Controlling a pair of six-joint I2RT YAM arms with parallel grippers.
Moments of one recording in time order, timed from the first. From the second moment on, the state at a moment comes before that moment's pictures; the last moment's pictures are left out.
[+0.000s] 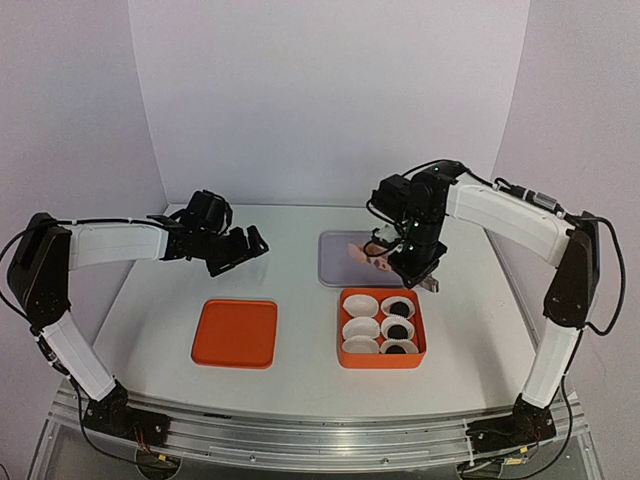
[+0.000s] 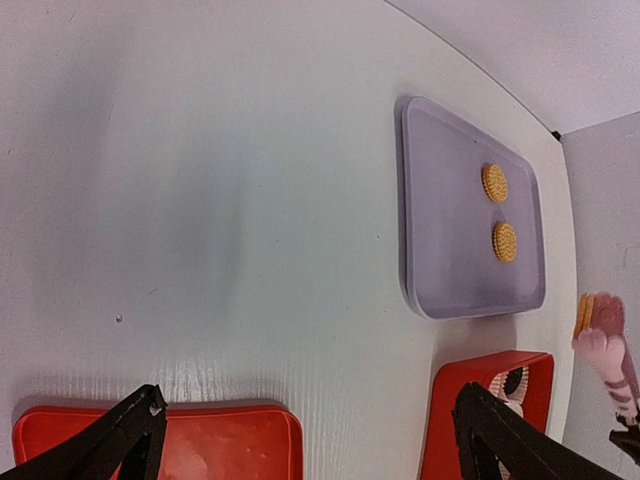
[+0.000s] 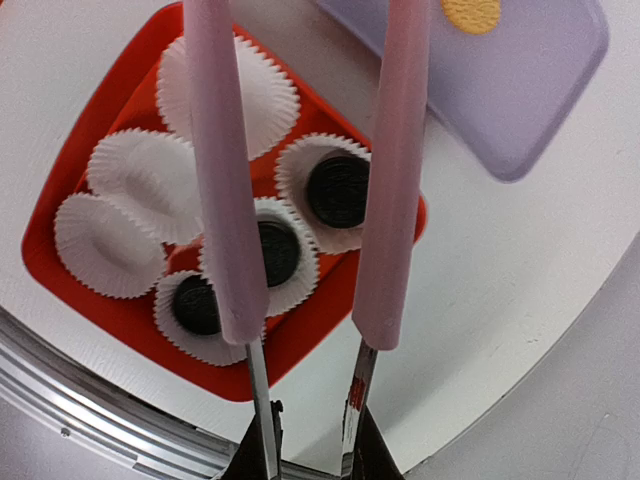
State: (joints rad) left arm -0.54 1.64 1.09 -0.21 0.08 -0.76; right arm 0.73 1.86 1.77 -1.41 0.17 0.03
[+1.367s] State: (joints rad) left arm -0.54 1.55 1.03 -0.22 0.03 -0.78; right arm 0.81 1.87 1.57 -1.41 0.07 0.09
